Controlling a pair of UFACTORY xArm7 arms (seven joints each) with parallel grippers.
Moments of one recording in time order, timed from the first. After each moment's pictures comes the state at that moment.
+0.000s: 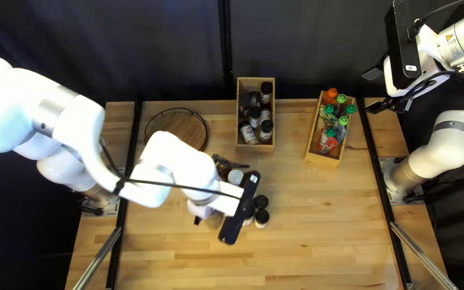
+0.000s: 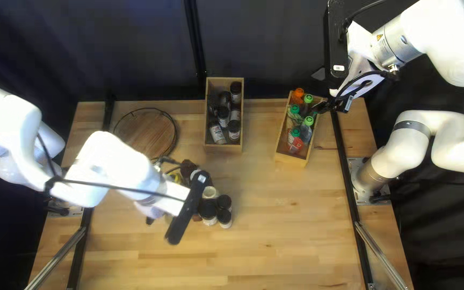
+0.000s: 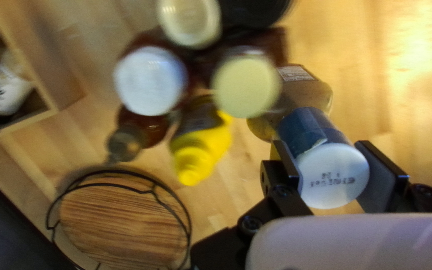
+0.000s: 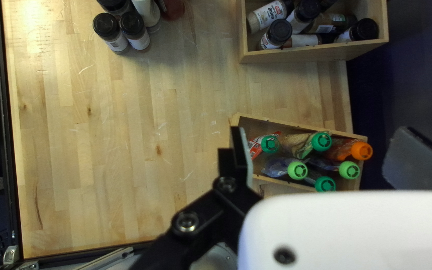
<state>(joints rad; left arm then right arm) -0.72 -0.27 0.29 0.94 0.09 1.22 -0.03 2.61 1.00 -3.00 0.85 0.22 1.31 -0.35</state>
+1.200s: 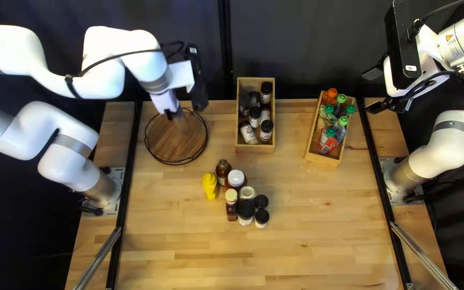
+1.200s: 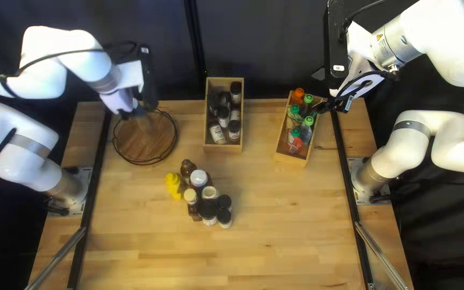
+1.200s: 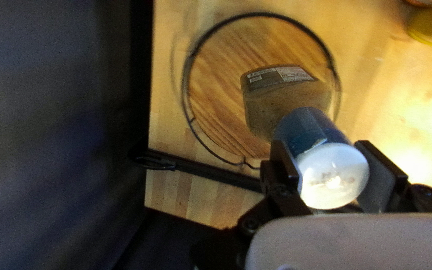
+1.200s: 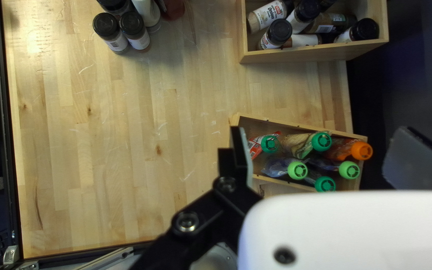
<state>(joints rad) -0.26 -0.69 0.57 0.76 0.56 1.34 -0.26 2.61 1.00 -3.00 0.85 0.22 1.31 -0.35</state>
